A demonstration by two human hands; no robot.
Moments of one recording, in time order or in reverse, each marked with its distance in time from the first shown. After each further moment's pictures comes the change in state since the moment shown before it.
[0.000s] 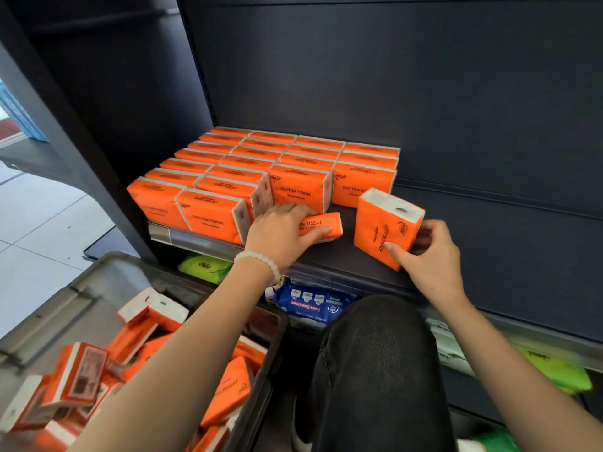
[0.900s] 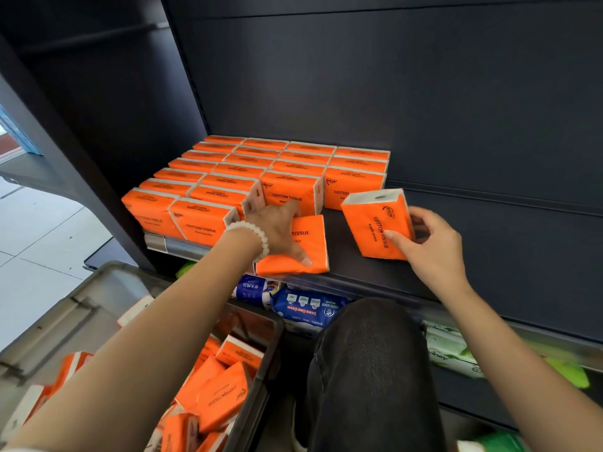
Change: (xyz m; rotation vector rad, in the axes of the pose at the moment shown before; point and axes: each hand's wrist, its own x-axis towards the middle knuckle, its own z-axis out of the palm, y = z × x) left_hand 0.033 0.006 -0.028 0.188 -0.559 -0.172; right_hand 0.017 -0.006 -0.015 -0.046 0.010 -0.084
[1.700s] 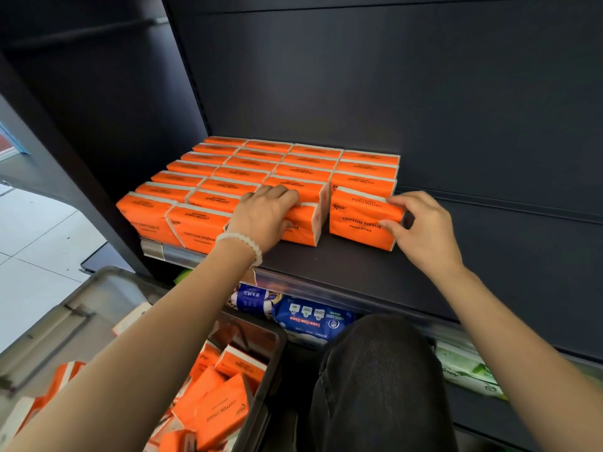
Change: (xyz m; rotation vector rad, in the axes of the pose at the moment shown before) left_hand 0.027 -0.027 0.009 0.113 0.565 0.237; right_hand 0.044 -0.007 0.021 -0.217 -0.056 -0.258
